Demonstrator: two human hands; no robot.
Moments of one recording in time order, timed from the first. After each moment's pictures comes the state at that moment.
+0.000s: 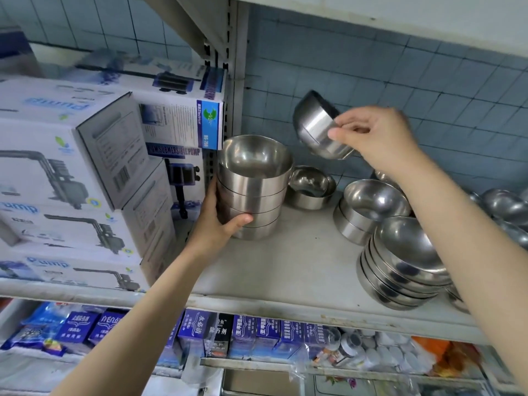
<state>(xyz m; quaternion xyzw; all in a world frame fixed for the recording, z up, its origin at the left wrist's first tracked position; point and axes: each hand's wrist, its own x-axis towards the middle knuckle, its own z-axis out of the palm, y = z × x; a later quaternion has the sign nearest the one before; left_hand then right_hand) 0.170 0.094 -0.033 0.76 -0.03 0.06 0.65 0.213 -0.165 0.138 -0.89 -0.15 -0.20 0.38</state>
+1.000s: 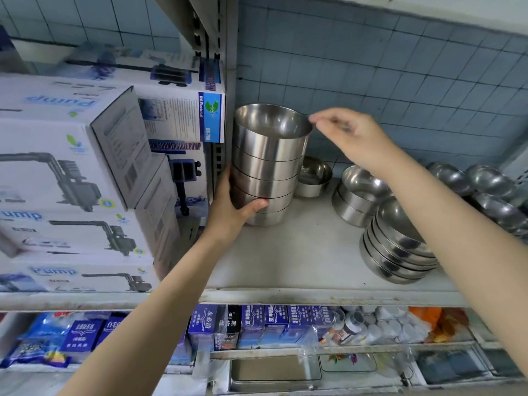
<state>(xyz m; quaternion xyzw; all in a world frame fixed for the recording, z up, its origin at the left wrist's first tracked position) 0.184 0.084 -0.026 0.76 -0.05 0.05 0.64 0.204 -0.143 0.116 -0.89 -0.15 -0.14 0.40</state>
